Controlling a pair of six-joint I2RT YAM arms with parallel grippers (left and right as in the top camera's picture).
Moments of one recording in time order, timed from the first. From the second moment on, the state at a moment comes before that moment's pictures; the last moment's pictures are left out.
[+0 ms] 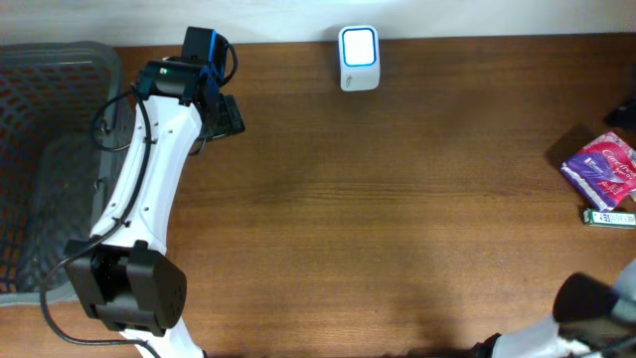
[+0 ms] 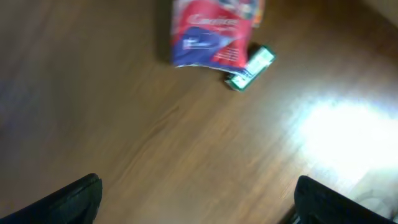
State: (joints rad) left arm -0.17 1.90 1.87 -1.27 -0.31 -0.47; right arm -0.49 1.76 2.26 -1.69 0.11 0.37
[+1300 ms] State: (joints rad) left arm -0.17 1.90 1.87 -1.27 -0.31 -0.47; right arm 0.04 0.01 0.21 -0.18 -0.22 0.00
